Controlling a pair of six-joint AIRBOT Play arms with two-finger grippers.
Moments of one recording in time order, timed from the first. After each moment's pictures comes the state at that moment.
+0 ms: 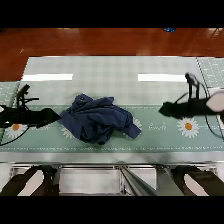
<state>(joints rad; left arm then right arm) 0.28 -0.96 0.62 0.97 -1.21 -1.31 0.02 -0.88 0.65 -1.17 1.06 1.63</state>
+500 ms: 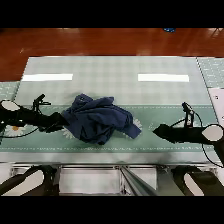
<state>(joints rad) 0.25 -1.19 0.60 0.93 -1.21 -1.27 -0.01 -0.68 0.34 -0.99 1.03 1.63</state>
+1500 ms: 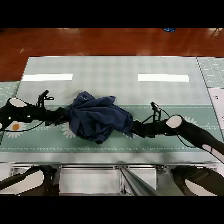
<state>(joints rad) 0.20 -1.28 0.64 0.83 -1.08 -1.21 0.40 -1.18 0.48 -0.63 0.69 1.54</state>
